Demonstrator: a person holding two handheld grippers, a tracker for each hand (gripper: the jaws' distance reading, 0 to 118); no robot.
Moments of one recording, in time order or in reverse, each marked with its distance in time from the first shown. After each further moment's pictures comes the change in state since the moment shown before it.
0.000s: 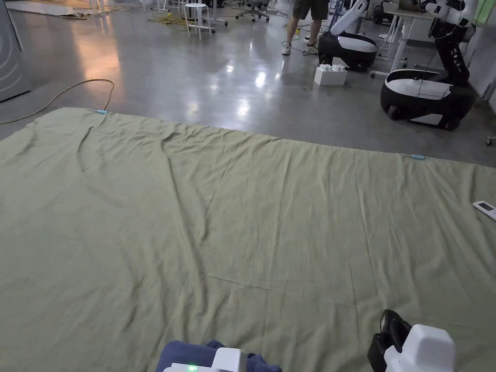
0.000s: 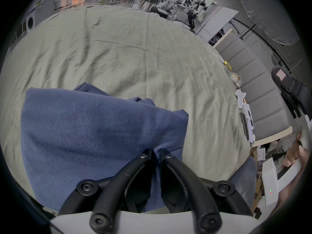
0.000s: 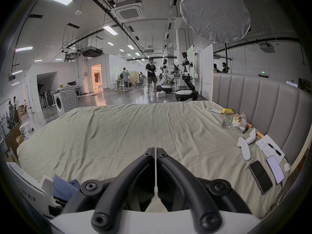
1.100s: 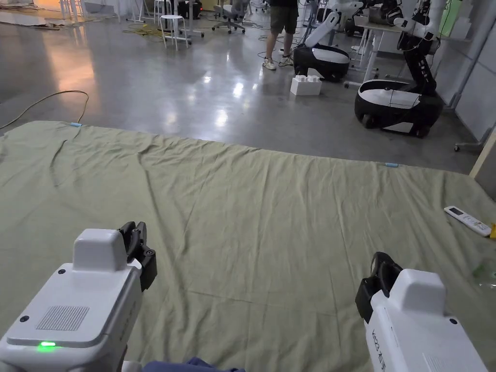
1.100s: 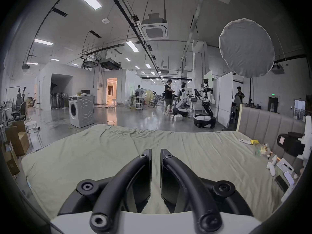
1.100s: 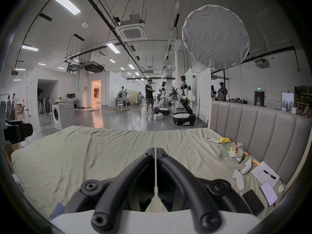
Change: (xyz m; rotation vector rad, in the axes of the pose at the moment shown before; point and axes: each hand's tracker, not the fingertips) left arm -0.032 0.079 0.185 1.013 0.406 -0.195; right arm -0.018 0.079 0.002 0.231 -0.042 0.059
